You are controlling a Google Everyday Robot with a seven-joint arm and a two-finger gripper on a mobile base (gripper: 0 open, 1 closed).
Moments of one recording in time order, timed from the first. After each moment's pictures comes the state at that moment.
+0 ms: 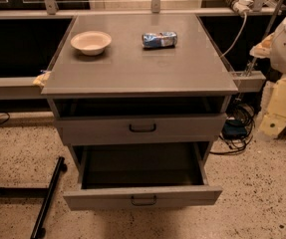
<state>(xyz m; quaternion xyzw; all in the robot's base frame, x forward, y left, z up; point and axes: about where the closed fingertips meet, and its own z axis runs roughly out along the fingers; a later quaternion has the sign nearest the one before) 0.438 -0.217 0.976 -0.60 0.78 -0.03 0.16</state>
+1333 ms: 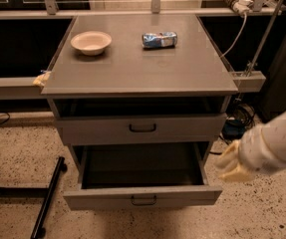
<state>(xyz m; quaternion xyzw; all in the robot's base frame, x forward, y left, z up) 0.417 -0.212 0.765 -0.60 0.77 0.11 0.19</state>
